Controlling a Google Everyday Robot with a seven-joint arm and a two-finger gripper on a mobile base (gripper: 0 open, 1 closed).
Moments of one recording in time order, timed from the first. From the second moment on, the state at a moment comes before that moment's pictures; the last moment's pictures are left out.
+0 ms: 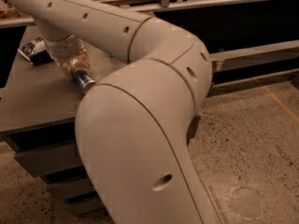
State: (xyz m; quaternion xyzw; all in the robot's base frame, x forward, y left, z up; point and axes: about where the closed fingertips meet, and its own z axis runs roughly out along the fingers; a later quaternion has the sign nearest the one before) arm 0.669 0.218 0.836 -0.32 0.94 -0.03 0.11
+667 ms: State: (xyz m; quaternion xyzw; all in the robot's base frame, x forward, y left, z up) arm 0.658 0.245 0.887 -0.41 0.90 0.00 0.16
